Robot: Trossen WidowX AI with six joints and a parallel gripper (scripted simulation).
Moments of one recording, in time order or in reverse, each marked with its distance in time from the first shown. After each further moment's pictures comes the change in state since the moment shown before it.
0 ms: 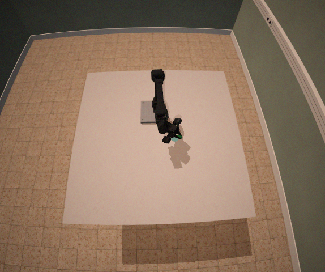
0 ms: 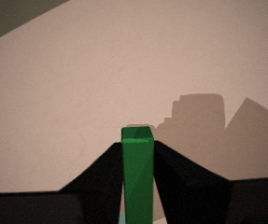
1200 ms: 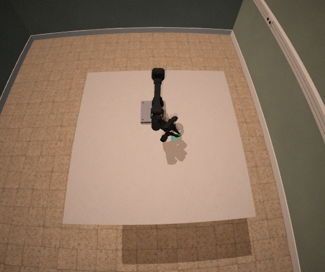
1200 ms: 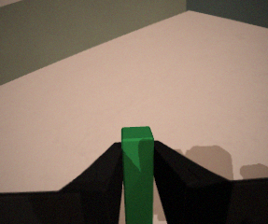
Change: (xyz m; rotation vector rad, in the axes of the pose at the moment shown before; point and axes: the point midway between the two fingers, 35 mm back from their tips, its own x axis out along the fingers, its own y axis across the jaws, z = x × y) arm -0.017 0.002 -0.004 -0.046 -0.254 0.031
